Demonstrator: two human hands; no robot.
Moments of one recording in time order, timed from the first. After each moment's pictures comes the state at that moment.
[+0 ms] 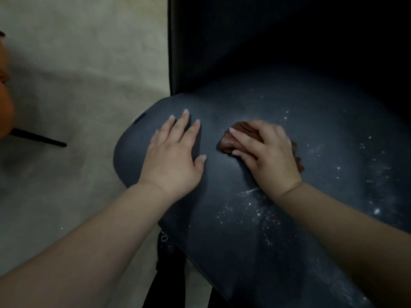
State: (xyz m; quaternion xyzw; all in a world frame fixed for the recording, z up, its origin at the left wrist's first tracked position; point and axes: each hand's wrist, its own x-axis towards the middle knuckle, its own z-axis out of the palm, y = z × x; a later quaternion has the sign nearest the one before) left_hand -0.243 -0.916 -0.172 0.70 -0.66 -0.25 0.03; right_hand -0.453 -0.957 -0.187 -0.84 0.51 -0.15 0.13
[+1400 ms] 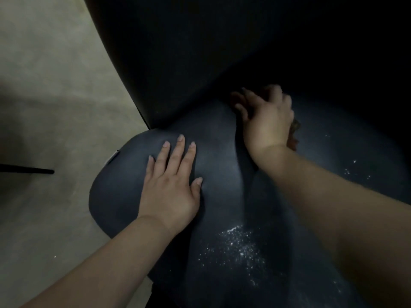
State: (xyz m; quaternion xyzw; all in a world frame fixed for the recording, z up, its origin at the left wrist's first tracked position) left_hand -0.278 -0.945 -0.180 0.70 -0.67 -0.24 -0.01; right_hand -0.453 -1.082 -0.193 -0.70 0.70 -0.14 0.08
